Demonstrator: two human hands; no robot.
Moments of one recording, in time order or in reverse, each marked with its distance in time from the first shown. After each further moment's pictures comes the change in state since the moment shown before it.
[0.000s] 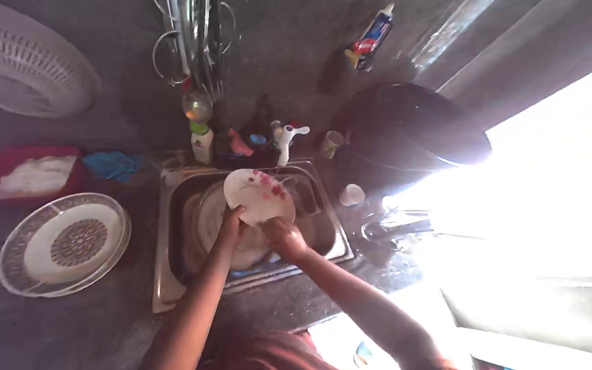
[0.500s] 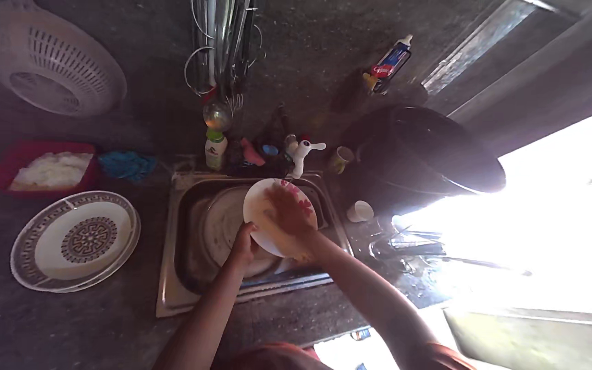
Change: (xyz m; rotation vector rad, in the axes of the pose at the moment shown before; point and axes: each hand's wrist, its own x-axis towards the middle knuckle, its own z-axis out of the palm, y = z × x) left_hand -0.005 -0.017 0.001 -0.174 0.032 -0.143; right_hand 0.077 0.060 0.013 -0.186 -0.328 0.248
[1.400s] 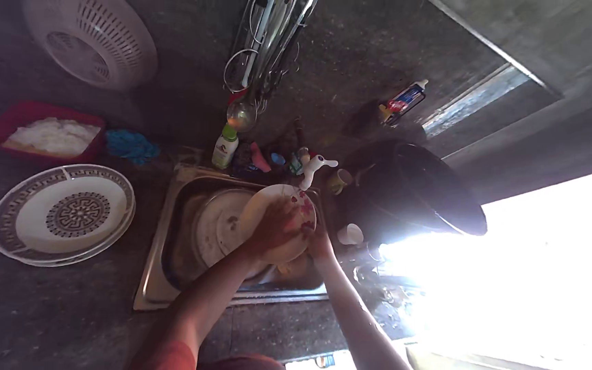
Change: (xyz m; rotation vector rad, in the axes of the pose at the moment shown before) left_hand 0.072 -0.023 0.033 1.360 -0.346 0.891; right_hand -0.069 -0.013 -0.056 0.813 0.231 0.709
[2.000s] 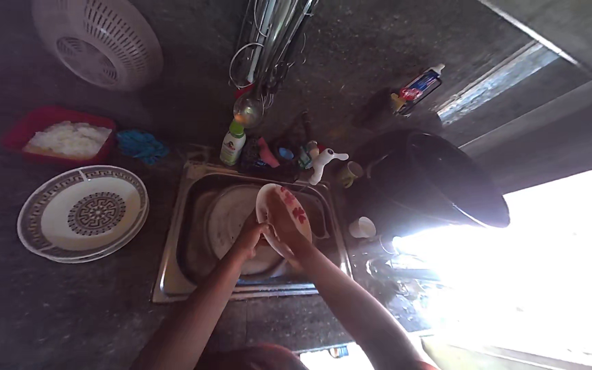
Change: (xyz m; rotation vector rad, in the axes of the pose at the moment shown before) left_hand -0.065 0.028 -0.080 -1.235 0.164 -0.793; right_hand 0.050 0.004 0.098 -0.443 -0.344 -0.575
